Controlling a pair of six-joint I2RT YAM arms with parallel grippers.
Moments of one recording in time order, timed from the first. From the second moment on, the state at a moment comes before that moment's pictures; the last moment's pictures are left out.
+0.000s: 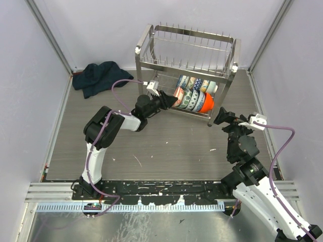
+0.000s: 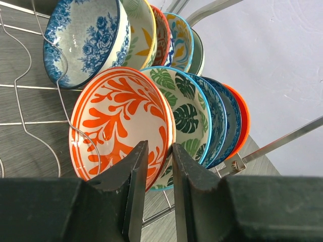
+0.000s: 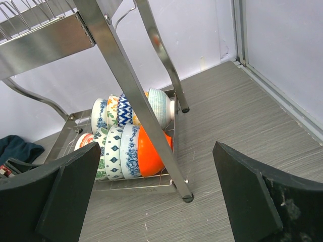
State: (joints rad) left arm -0.61 2.14 1.12 1.07 0.21 -0.65; right arm 0.55 0.40 0.51 0.01 0.79 0.27
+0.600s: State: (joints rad) left arm -0.61 2.18 1.15 1.13 0.23 -0.68; right arm 0.55 0.40 0.50 0.01 0.79 0.27
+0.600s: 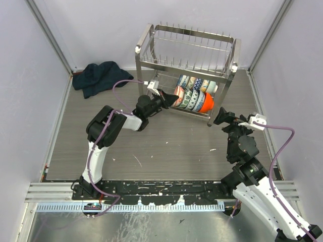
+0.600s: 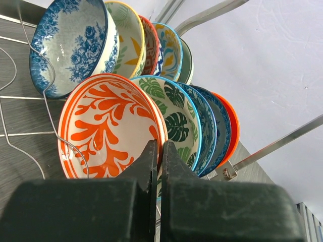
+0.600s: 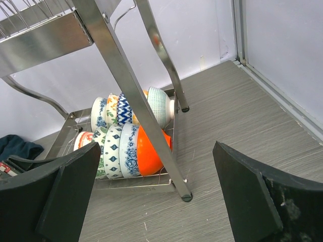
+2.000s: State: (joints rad) left arm -0.62 2.16 1.04 1.30 0.17 -0.65; right arm 0.55 0.40 0.50 0.01 0.79 0.27
